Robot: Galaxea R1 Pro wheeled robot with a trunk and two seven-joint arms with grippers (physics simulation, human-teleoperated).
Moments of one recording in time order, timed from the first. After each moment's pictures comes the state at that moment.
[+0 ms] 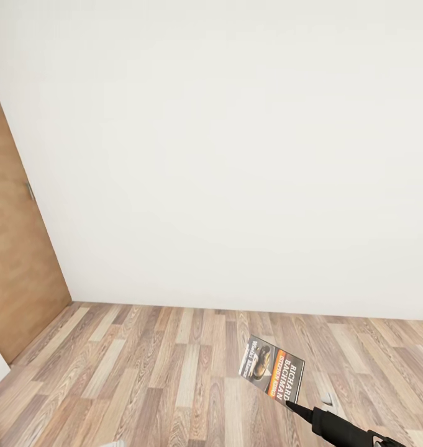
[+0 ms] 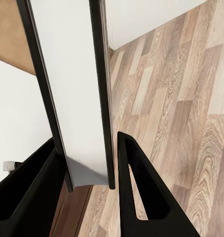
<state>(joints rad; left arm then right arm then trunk) -0.25 0.10 0.10 -0.27 0.28 -0.16 -0.46 -0.40 -0.27 -0.09 -0.31 -0.38 0.18 1.17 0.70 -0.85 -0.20</state>
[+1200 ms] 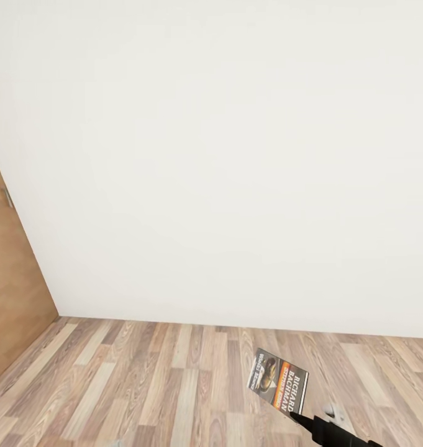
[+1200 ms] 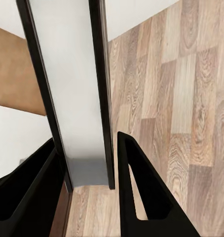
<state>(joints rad) -0.25 0.10 0.10 -0.27 0.28 -0.16 -0.46 -0.40 -0.26 -0.09 -0.24 -0.39 0.18 1.01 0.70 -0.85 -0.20</state>
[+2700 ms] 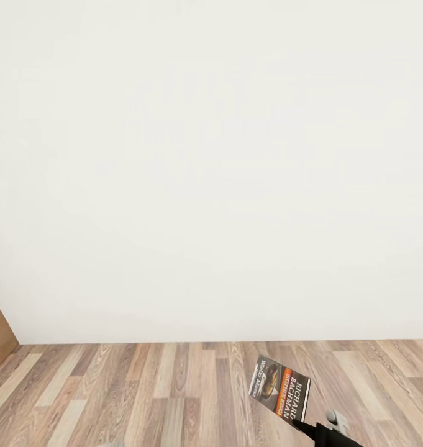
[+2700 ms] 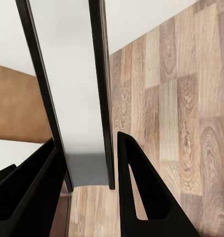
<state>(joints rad) -0.25 0.11 0.11 -0.27 0.28 -0.16 -0.46 -0.40 -0.27 -0.08 -0.19 -0.39 0.18 1.01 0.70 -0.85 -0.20</state>
